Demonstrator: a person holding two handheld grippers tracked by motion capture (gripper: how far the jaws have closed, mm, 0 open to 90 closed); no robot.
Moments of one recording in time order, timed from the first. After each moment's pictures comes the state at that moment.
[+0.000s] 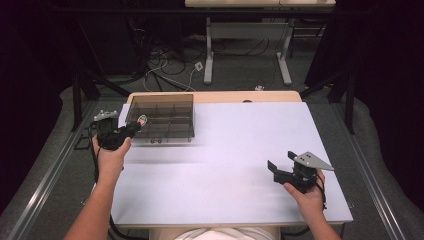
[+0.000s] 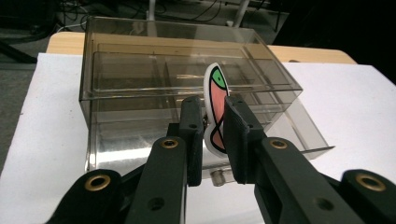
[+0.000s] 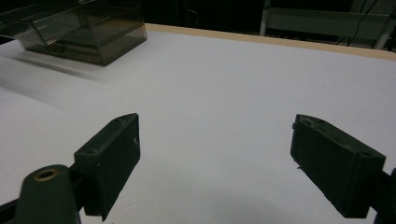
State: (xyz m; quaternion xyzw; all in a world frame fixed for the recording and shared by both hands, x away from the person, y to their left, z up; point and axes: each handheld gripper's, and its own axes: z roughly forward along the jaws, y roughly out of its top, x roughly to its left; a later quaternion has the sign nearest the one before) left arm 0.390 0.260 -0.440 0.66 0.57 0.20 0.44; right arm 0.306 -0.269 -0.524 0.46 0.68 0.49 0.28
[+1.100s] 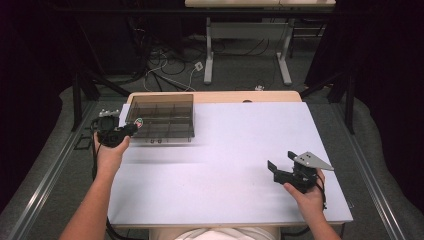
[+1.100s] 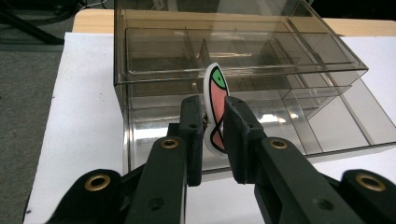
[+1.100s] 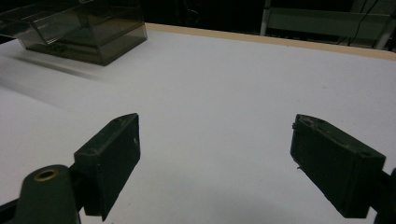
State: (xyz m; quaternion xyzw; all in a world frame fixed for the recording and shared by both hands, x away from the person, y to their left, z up) left arm 0.411 0.271 -0.455 0.68 0.59 0.20 0.38; right arm 0.306 -0.269 -0.524 0.46 0.69 0.49 0.28
